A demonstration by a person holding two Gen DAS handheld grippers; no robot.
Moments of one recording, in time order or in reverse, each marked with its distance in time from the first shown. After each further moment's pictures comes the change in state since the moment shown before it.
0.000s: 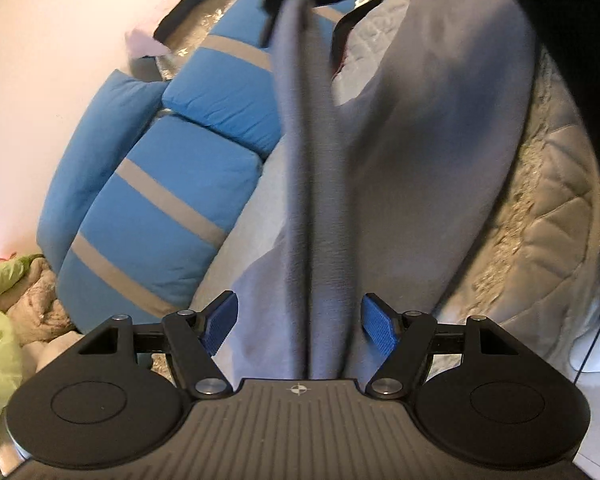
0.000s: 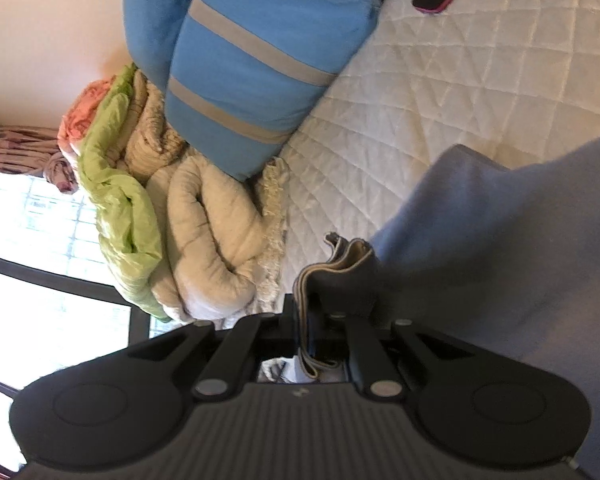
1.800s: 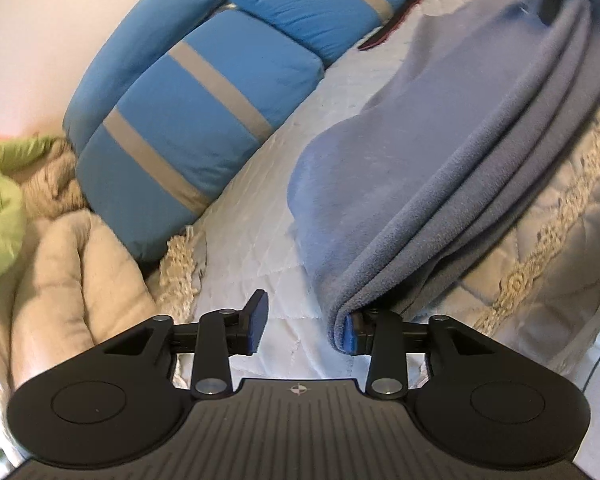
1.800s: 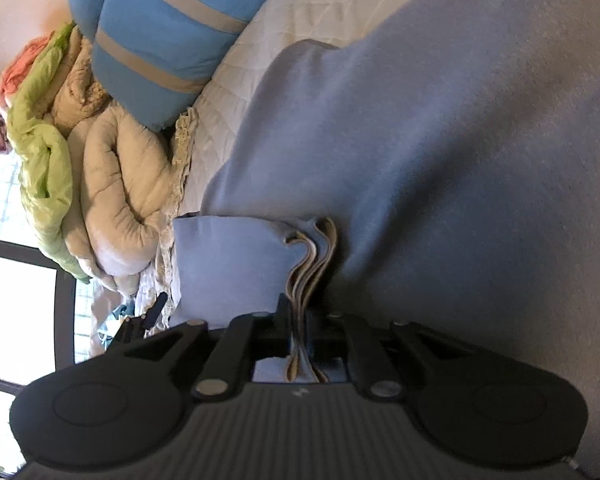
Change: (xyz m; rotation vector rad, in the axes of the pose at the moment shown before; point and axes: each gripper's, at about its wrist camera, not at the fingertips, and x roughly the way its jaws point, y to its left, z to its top) left arm 0.011 0.056 -0.071 -0.193 0.211 0.037; right arm -0.001 -0.080 -0.063 -0.058 0.077 -0.219
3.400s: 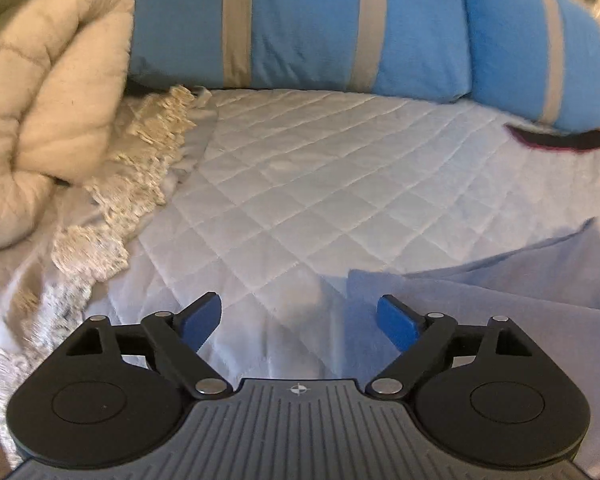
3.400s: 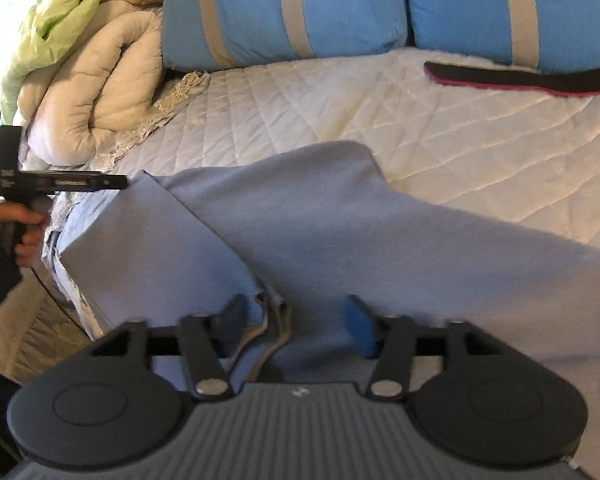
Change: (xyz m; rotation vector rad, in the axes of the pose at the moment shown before) left arm 0.106 0.133 0.014 -0.901 0.272 -0.384; right arm -0.011 0.061 0.005 -0.657 -0.114 -0.388
